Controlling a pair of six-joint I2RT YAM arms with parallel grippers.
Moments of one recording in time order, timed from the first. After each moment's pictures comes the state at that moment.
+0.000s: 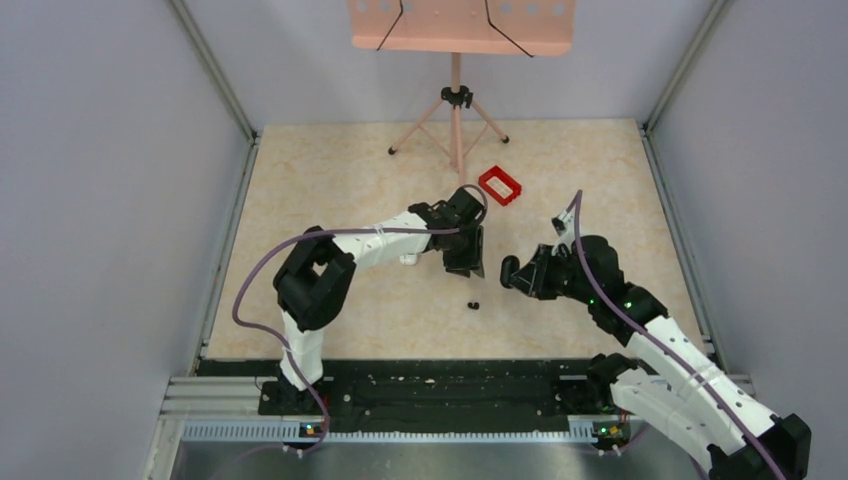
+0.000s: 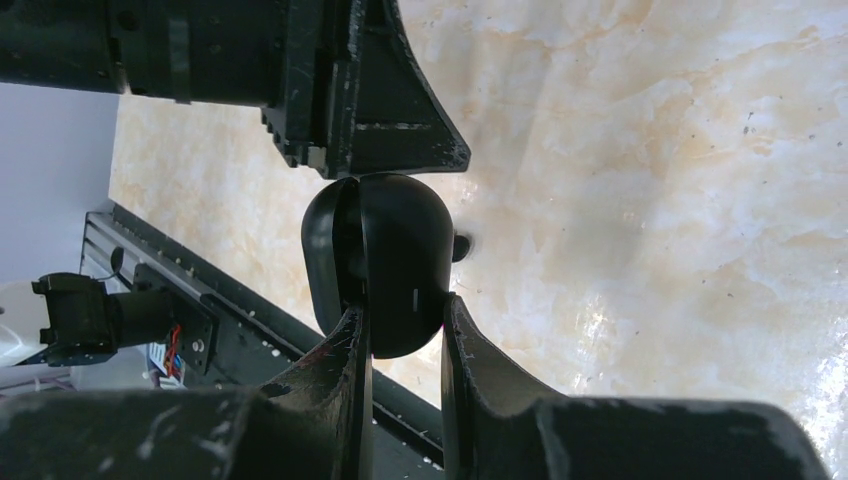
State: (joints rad) left arm -0.82 1.96 1.44 -0.55 0.18 -0.75; right arm 0.50 0.73 0.58 -0.40 -0.21 0.59
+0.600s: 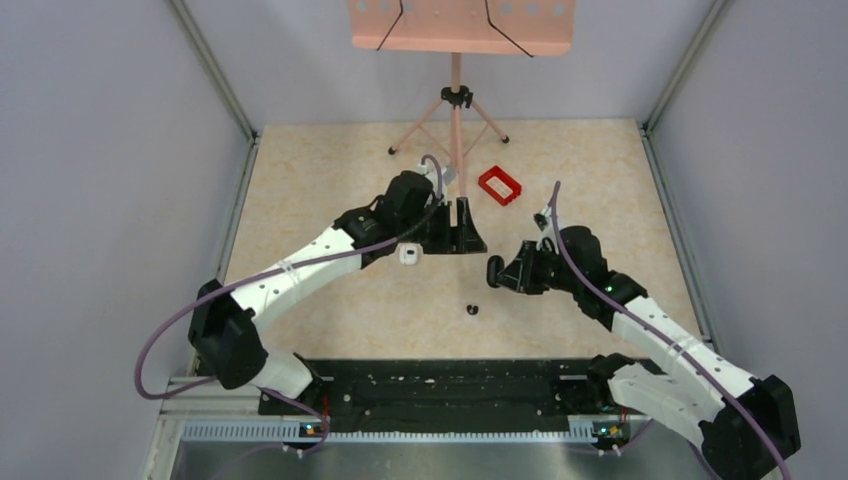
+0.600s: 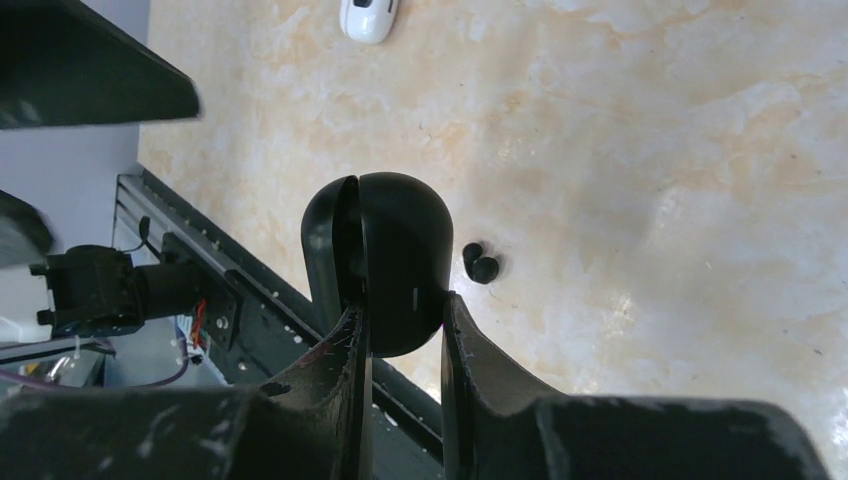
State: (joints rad) left arm -0.77 1.46 1.26 -0.42 0.27 -0.71; right arm 0.50 0.89 0.58 -0.28 -0.32 0.59
